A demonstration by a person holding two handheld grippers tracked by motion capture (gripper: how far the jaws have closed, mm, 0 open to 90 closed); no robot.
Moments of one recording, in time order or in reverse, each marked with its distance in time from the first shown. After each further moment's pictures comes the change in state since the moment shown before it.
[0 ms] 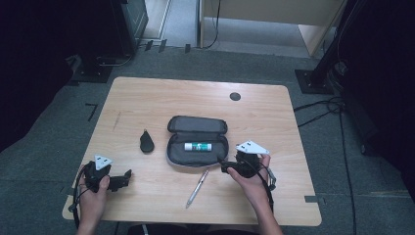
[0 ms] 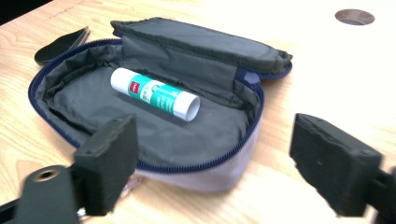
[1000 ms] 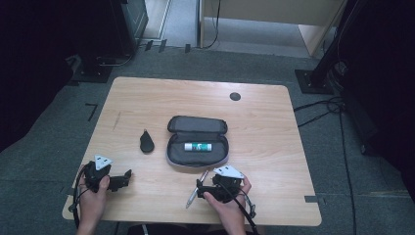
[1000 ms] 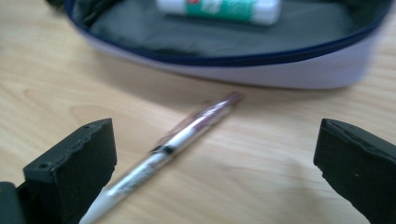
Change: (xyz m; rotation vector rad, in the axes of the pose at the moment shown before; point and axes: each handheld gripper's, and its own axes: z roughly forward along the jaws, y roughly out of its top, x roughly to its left) left arm 0.000 0.000 0.000 -0.001 0.000 0.000; right arm 0.084 -0.049 0.013 0.141 -0.059 0.138
